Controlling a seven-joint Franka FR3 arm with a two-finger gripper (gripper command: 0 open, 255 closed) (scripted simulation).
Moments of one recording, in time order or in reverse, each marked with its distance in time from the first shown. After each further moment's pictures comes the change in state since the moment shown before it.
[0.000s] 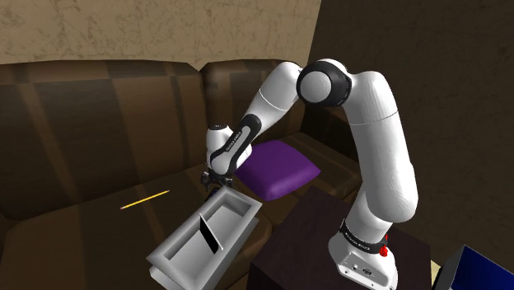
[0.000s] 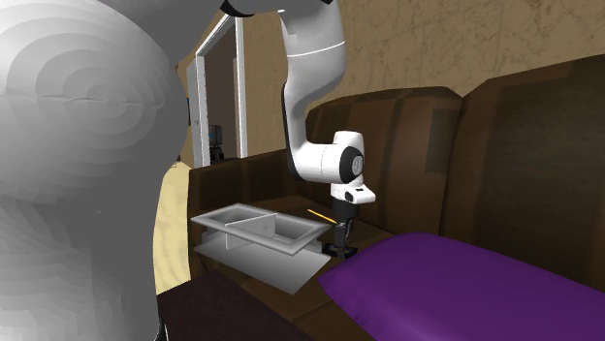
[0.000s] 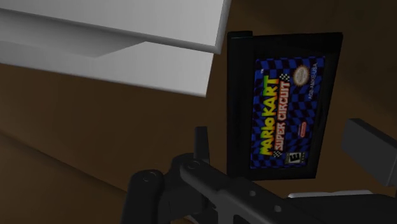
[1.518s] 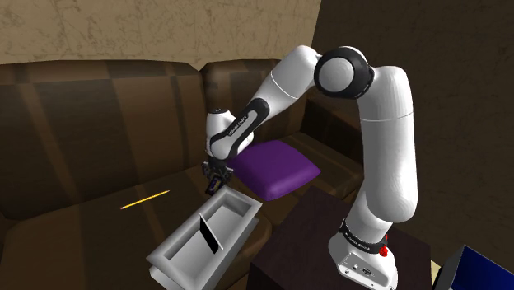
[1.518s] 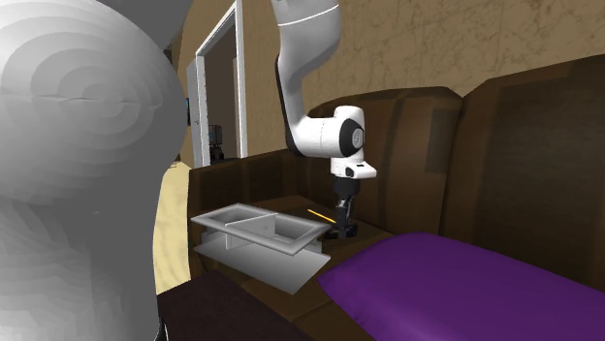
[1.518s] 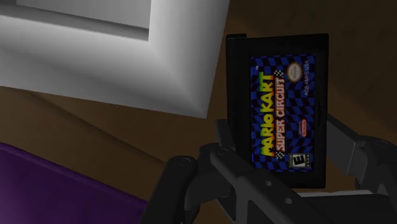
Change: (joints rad) arm -0.009 -0.147 0.013 -0.032 0.014 -0.114 -0.008
